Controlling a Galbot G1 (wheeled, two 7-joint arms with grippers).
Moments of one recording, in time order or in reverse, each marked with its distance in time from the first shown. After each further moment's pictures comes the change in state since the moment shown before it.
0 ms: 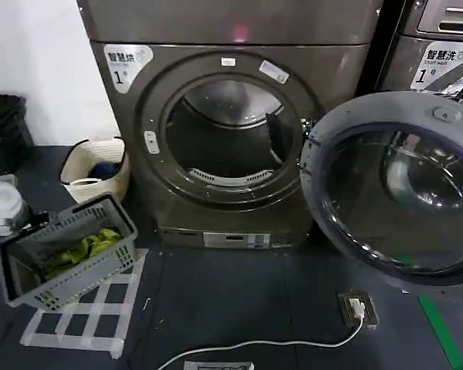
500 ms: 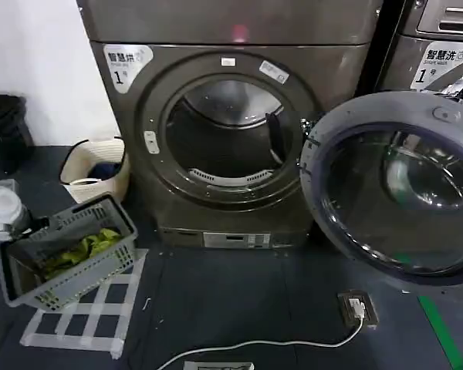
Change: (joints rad) left arm 0.016 0.015 0.000 -0.023 0.002 0.000 0.010; right arm 0.003 0.000 0.009 -0.009 0.004 0.007 -0.005
